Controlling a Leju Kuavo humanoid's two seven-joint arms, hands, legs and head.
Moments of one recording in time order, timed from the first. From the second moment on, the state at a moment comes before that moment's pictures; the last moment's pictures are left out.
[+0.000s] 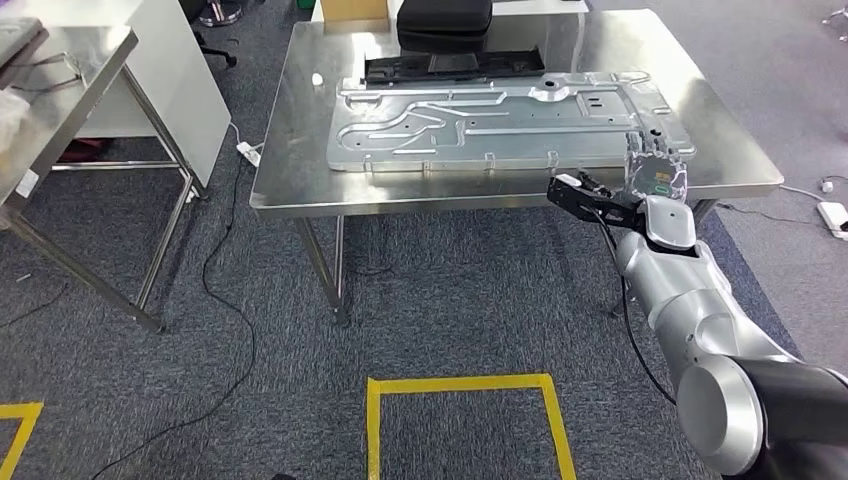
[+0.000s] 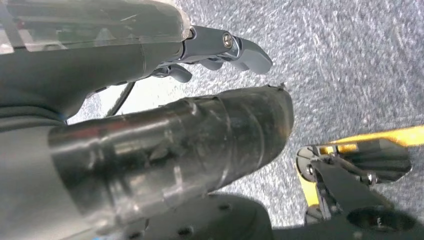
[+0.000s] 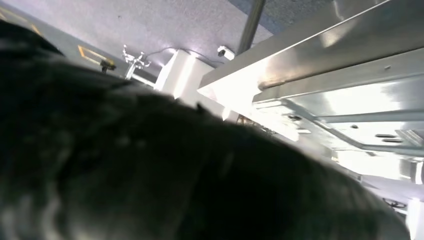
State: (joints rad) left arm -0.16 -0.20 1.22 -0.21 -1.52 0.01 -0.08; right arm -1.12 -0.07 0.03 -0.31 1.57 -0.27 -0.01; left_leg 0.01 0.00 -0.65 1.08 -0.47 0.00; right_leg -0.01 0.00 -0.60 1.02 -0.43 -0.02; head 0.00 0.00
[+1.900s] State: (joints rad) left arm -0.15 -0.19 1.30 -0.21 -1.47 0.03 -0.10; right arm -0.63 -0.15 -0.15 -0.31 1.42 -0.54 -0.12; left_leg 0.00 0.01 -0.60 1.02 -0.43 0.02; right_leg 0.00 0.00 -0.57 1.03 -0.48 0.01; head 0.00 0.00
